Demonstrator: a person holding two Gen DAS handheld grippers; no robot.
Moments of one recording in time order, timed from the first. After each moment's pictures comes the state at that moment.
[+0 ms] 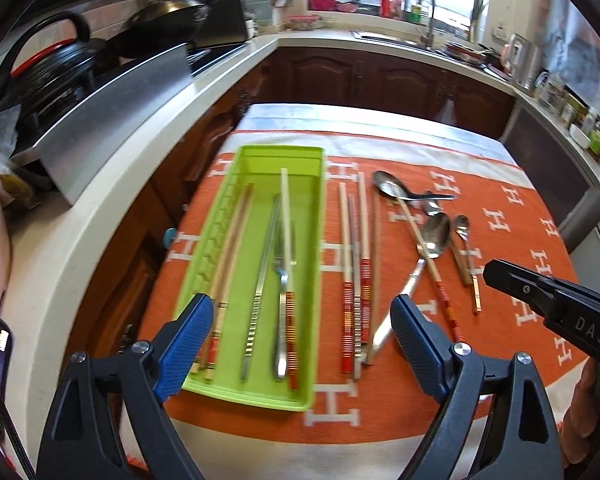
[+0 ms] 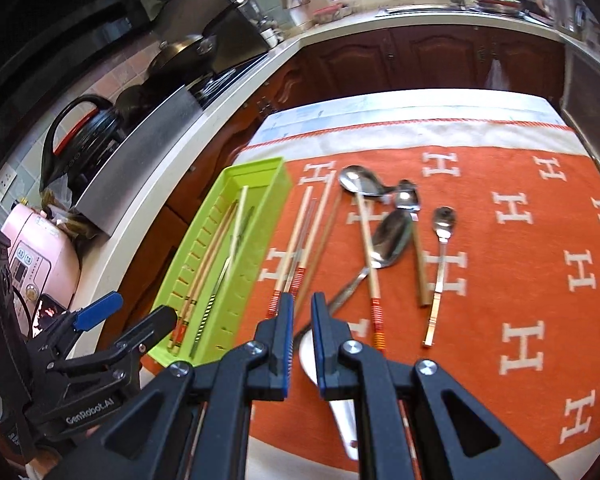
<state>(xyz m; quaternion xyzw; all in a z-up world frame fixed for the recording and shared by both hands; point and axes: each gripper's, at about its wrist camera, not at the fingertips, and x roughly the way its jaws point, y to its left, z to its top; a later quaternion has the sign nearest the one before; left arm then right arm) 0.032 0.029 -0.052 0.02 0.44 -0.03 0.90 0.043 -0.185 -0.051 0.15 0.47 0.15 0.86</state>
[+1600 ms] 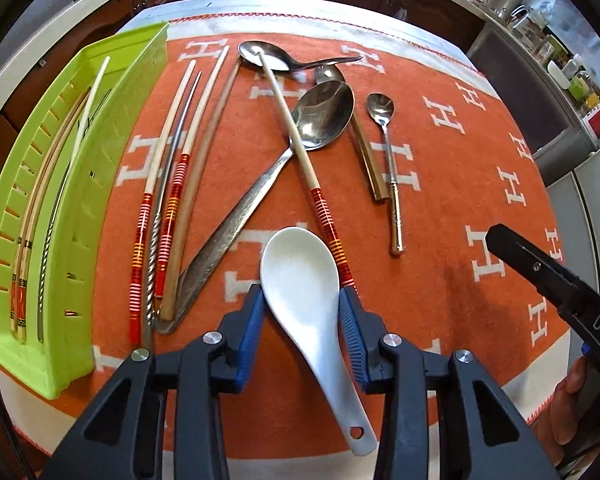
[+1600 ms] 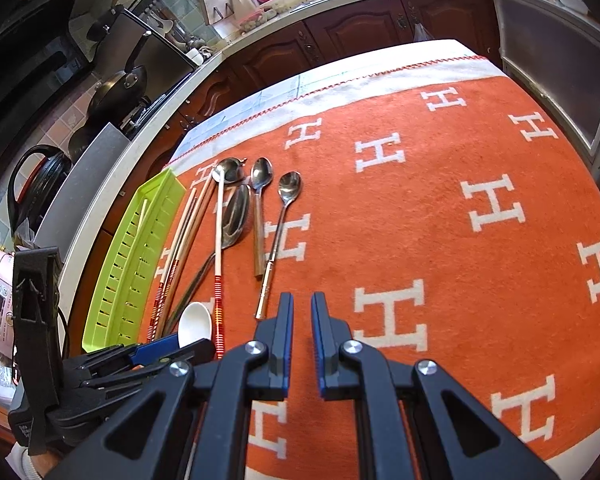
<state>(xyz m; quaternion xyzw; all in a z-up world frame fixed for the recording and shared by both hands) 0.062 -0.093 -0.156 -0.01 0.58 -0.12 0.80 0.026 -0.299 -0.115 0.21 0.48 0.08 0.85</state>
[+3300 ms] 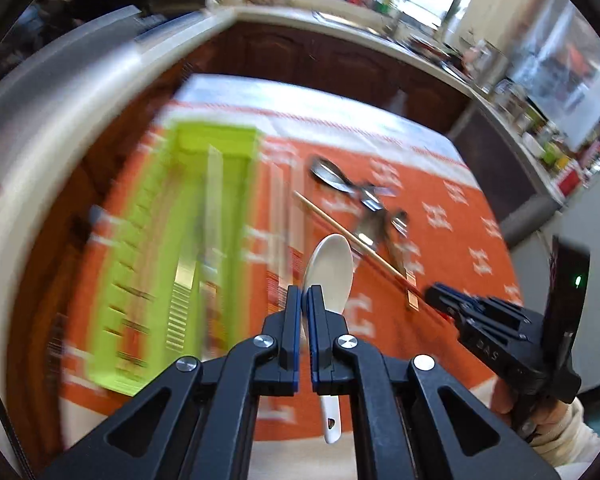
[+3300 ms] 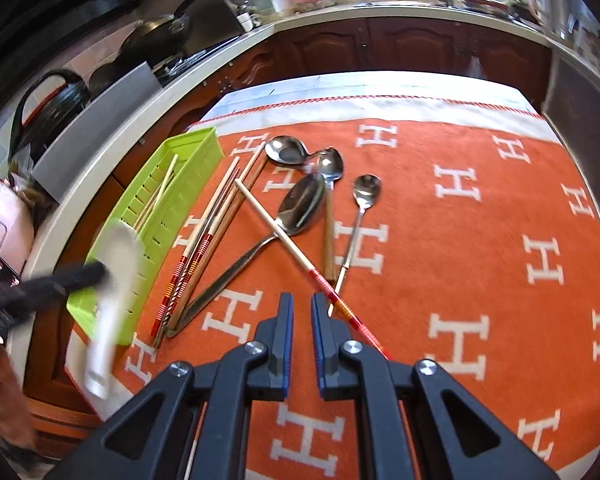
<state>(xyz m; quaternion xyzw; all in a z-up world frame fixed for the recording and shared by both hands) 0.054 0.033 -0.055 -0.06 0.48 -0.12 0.87 0.047 -0.216 -0.101 0.08 0.49 0.12 0.86</state>
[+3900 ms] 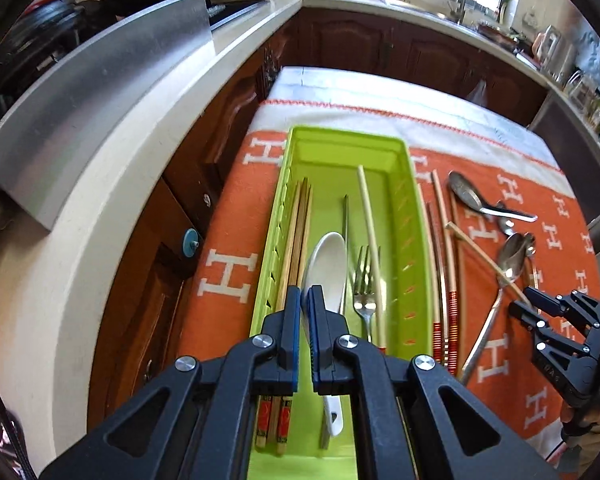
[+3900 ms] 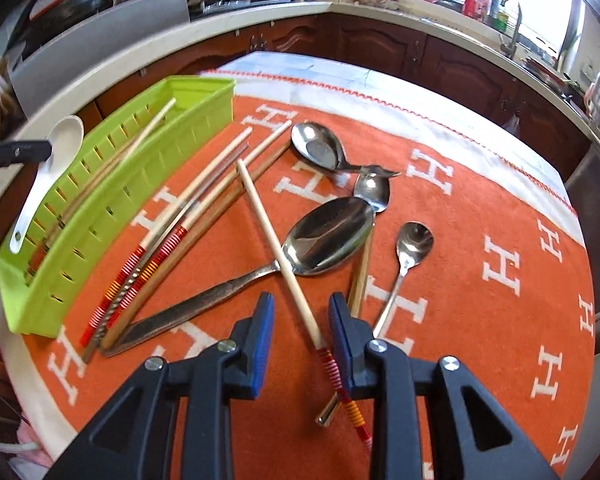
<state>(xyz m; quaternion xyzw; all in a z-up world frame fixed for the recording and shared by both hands) 0.133 0.102 -0.094 0.01 0.52 -0.02 0.86 0.099 -0.166 -0.135 -0.09 0.50 0.14 0.85</state>
